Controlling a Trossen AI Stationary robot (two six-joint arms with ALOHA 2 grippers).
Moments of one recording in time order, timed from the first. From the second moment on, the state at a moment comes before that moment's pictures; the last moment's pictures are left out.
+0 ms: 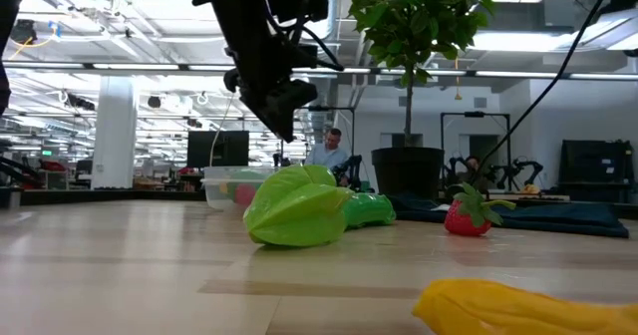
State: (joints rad) left arm 0.03 1.77 1.26 -0.64 -0.67 -0.39; right arm 1.00 1.64 1.14 -0.76 0.87 1.35
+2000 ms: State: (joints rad) left arm -0.06 1.77 1.49 -0.63 -0.34 -0.38; right arm 0.76 1.64 1.14 -0.74 0.81 1.33
